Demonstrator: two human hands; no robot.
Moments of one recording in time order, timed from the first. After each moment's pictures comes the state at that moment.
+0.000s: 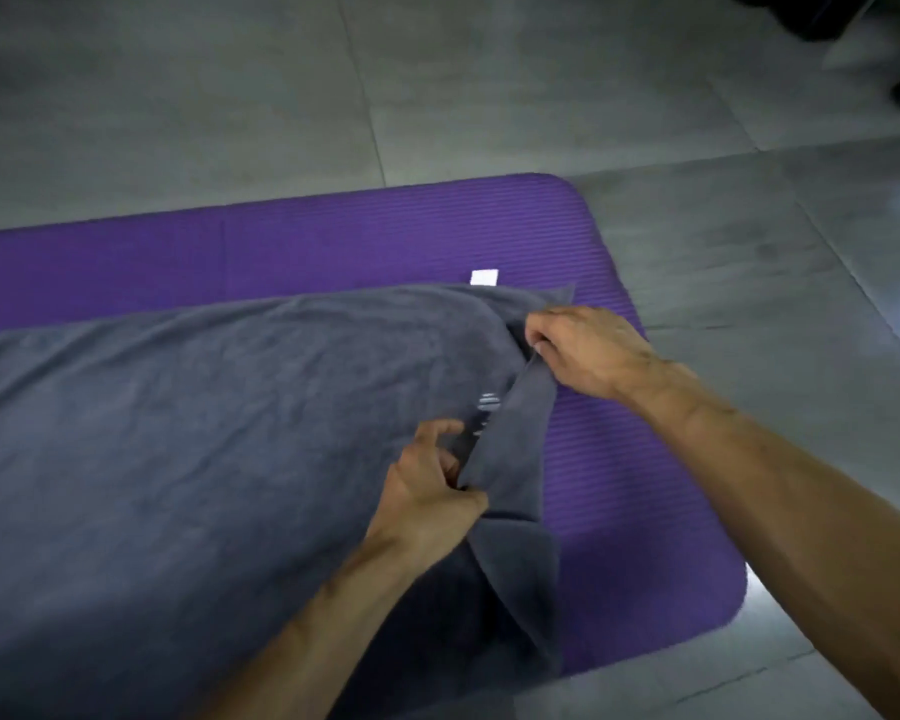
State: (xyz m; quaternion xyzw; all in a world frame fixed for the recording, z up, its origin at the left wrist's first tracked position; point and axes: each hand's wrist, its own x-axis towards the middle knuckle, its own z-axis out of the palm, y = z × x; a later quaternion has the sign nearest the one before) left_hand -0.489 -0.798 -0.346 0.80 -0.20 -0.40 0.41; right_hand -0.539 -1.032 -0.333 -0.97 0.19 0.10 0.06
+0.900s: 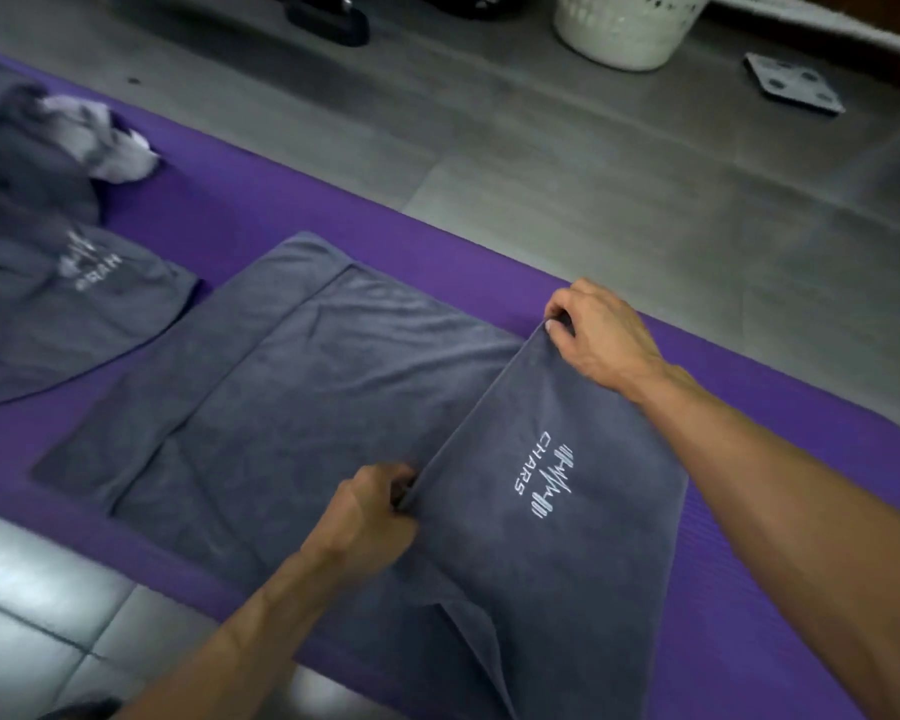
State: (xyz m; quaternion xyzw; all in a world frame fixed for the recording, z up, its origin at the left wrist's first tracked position) left_hand -0.326 -0.466 -0.321 0.86 -0.06 -0.29 0.42; right_hand -0.230 -0.750 -0.276 -1.00 -0.02 -0.03 0.08
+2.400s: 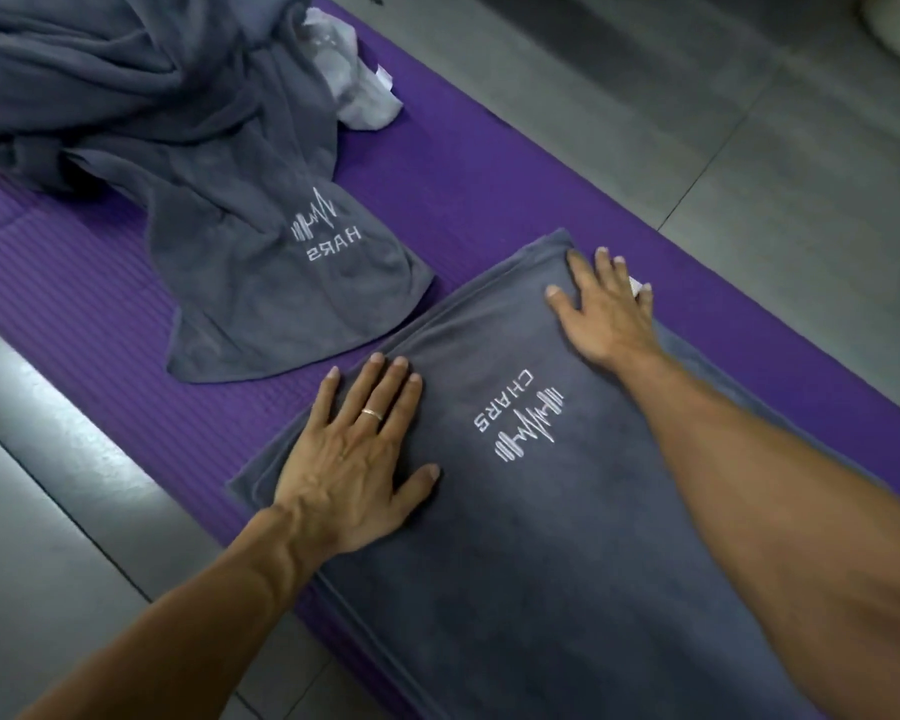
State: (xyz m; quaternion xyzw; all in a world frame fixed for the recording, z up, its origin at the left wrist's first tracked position) left_hand -0.204 -0.258 -0.408 0.98 -0.15 -0.08 0.07; right_hand -0.032 -0.523 -0.398 -0.99 0.02 0.10 0.06
